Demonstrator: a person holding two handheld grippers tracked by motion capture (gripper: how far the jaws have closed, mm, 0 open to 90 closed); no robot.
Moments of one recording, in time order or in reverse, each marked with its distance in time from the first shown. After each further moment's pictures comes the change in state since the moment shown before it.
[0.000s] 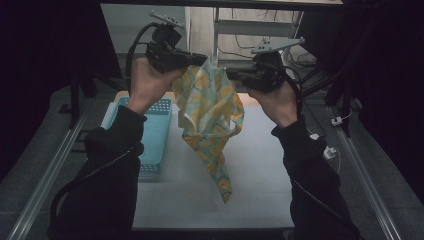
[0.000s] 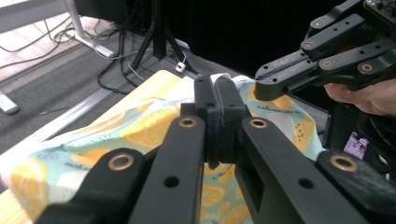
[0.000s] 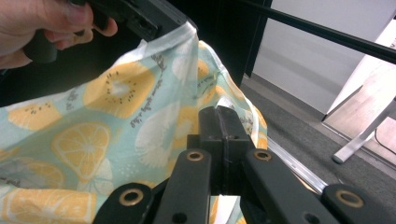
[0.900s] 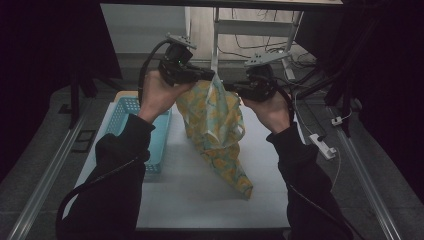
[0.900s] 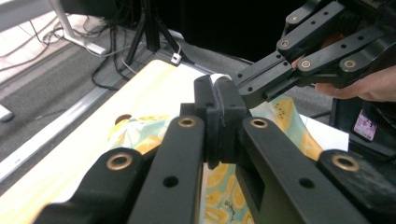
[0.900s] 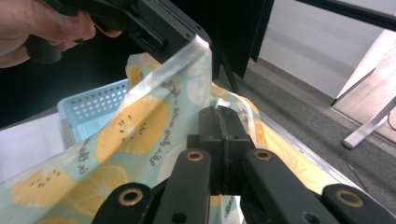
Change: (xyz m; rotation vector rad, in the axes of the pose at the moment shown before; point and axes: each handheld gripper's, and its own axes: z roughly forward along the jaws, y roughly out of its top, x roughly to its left) left arm 0.002 -0.029 0.044 0.063 -0.031 0.079; right arm -0.004 -0.034 0.026 0.056 0.024 0.024
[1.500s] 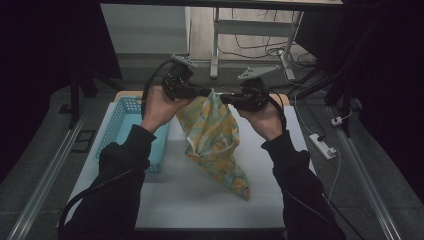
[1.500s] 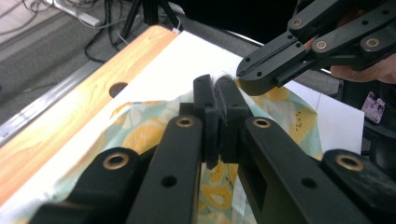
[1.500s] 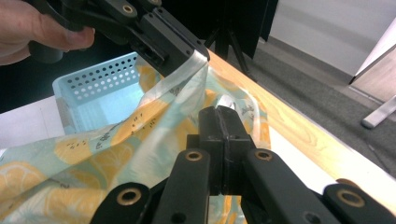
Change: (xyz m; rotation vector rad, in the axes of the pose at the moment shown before) left arm 0.017 -0.041 0.034 0.075 -0.018 -0.040; right arm -0.006 -0.037 0.031 0.061 0.036 0.049
